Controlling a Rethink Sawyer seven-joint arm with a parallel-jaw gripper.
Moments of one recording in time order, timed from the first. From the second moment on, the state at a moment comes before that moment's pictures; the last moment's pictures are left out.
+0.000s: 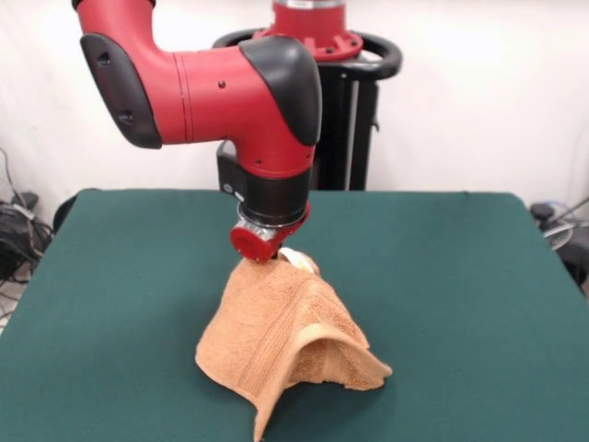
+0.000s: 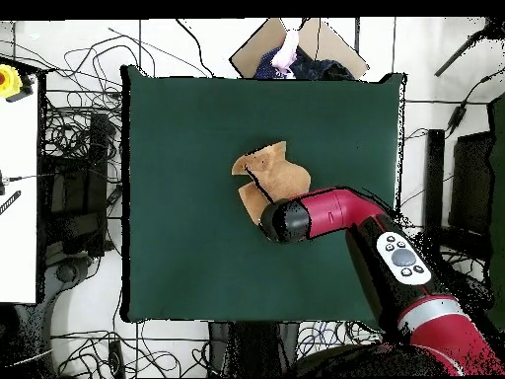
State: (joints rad) arm -0.66 -0.52 0.49 1.70 -0.77 0.71 0.96
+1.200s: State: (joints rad) arm -0.66 -0.52 0.49 1.70 -0.77 0.71 0.96
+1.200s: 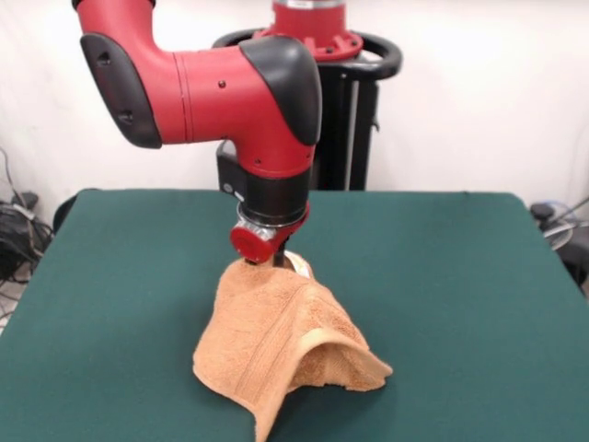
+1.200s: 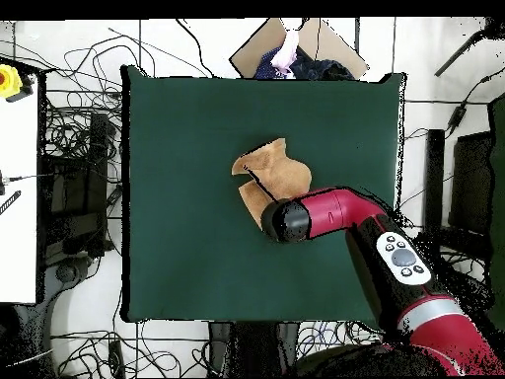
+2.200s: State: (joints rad) arm -0.69 -0.80 0.50 1.73 -0.51 0.84 0.96
